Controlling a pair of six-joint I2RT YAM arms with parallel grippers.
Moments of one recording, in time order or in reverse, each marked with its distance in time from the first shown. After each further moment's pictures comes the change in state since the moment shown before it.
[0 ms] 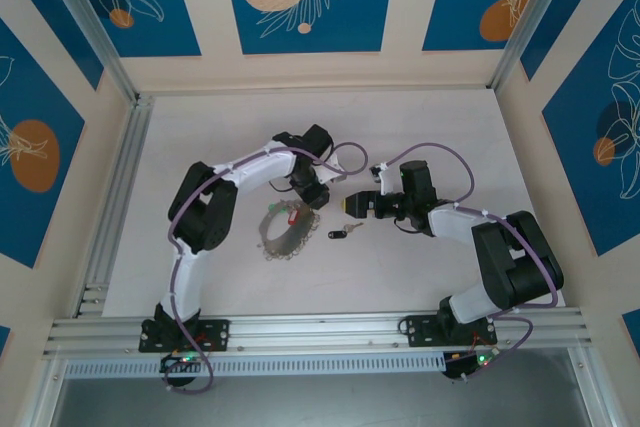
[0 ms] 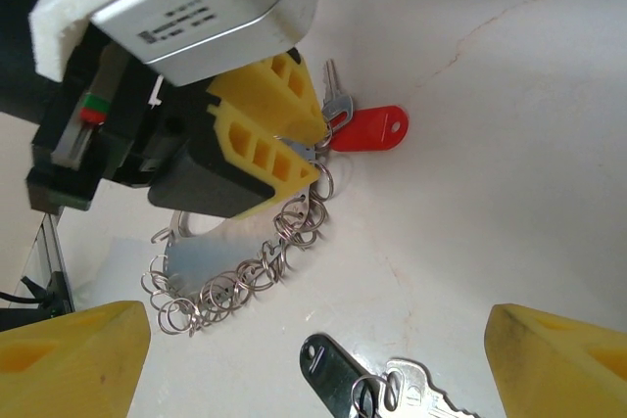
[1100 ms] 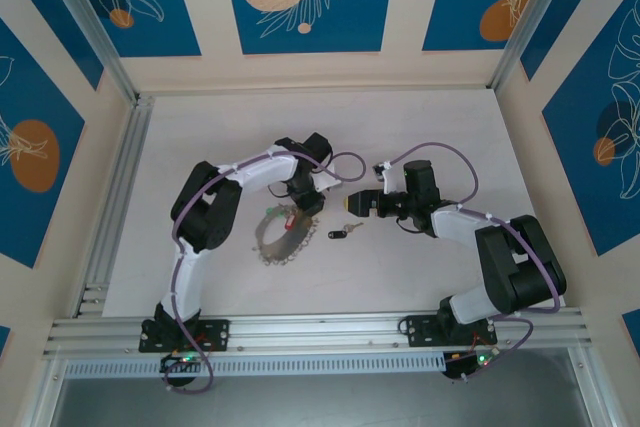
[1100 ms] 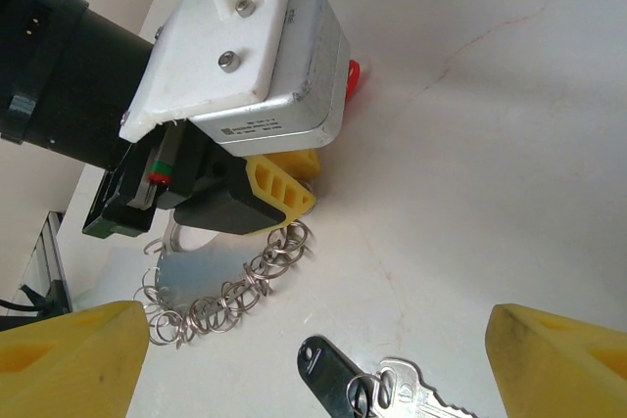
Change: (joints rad) left arm -0.009 0.014 -0.045 -0.025 -0.047 0.008; right arm -0.020 -0.026 -0.007 0.000 0.000 -0.001
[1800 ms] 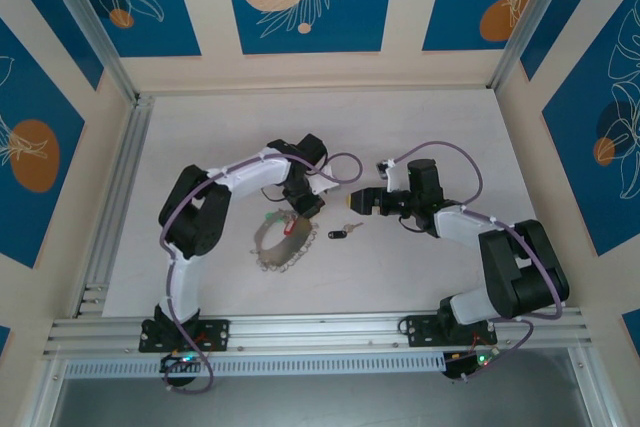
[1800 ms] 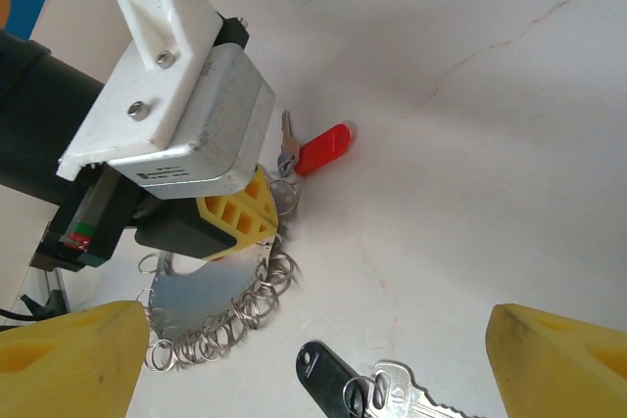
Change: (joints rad) left arm -0.004 -0.101 -0.089 0.006 0.093 -0.012; right arm -0.020 -0.032 -0.002 -0.008 0.000 -0.001
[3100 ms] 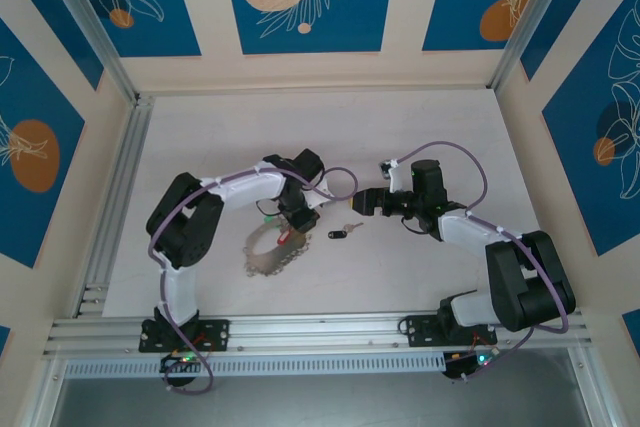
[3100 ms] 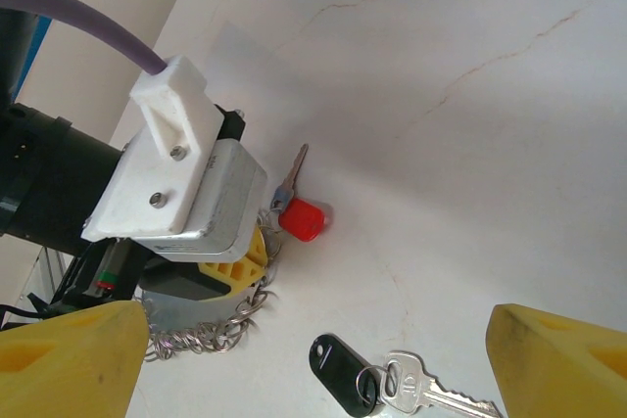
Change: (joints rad) left arm -0.039 -0.104 -0.190 0.083 -0.026 -0.056; right arm -0.005 -0.065 -0.014 -0.029 0.001 -0.003
